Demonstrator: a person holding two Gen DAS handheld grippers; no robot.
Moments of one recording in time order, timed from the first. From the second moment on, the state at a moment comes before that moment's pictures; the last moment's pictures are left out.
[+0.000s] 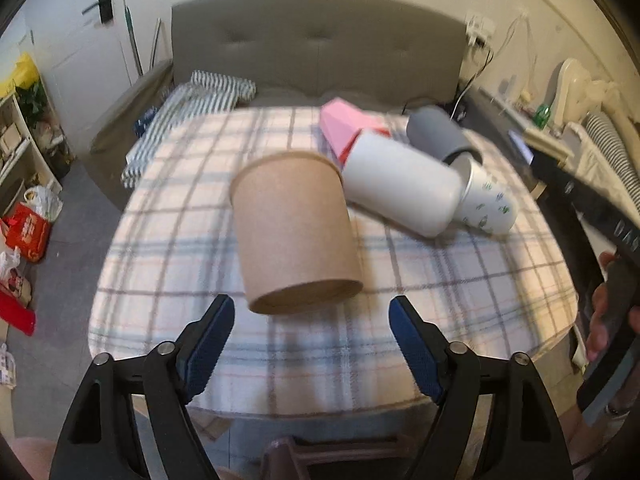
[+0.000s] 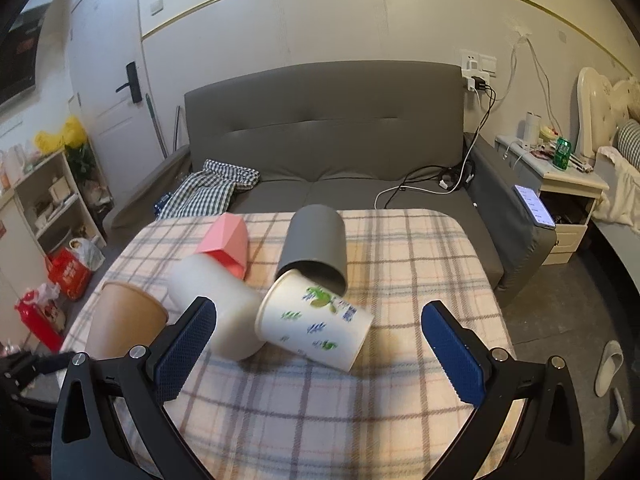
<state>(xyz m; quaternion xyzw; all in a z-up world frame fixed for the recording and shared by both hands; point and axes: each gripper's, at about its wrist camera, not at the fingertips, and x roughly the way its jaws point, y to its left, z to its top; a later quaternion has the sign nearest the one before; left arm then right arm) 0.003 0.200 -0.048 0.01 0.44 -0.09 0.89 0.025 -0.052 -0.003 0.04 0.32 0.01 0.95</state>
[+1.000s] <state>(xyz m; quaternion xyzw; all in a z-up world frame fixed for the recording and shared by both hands) -0.004 0.351 -0.041 -0.01 0.33 -0.02 0.94 0.021 0.165 -0.086 -0.01 0.37 0.06 0.93</state>
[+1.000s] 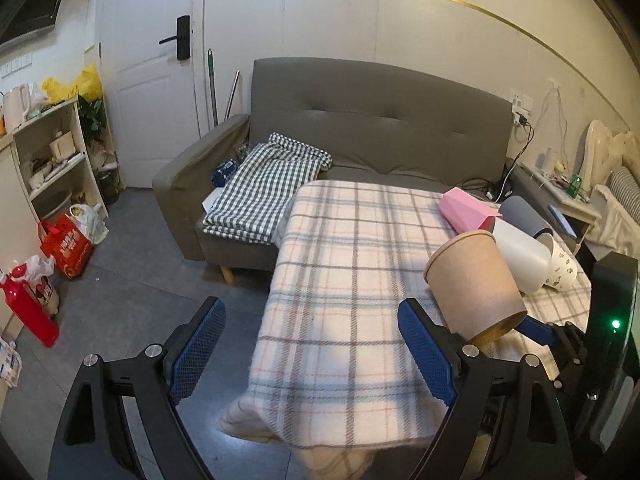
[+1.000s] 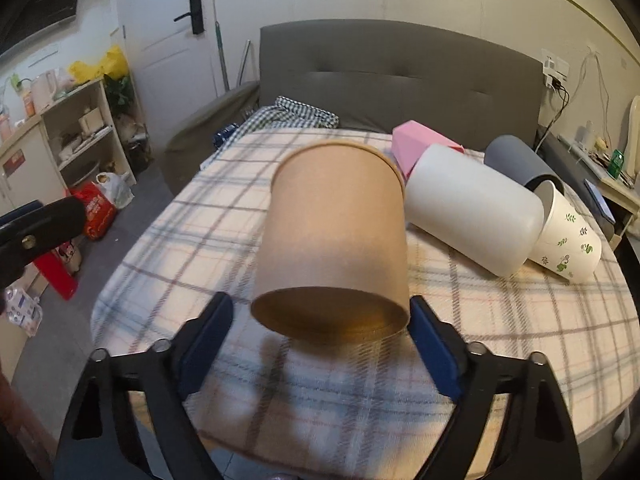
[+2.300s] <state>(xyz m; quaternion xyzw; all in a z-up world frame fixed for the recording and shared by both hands) 0.032 0.342 -0.053 -0.05 0.38 0.00 0.92 0.107 0.178 -0.030 -0.08 0.46 0.12 0.88</state>
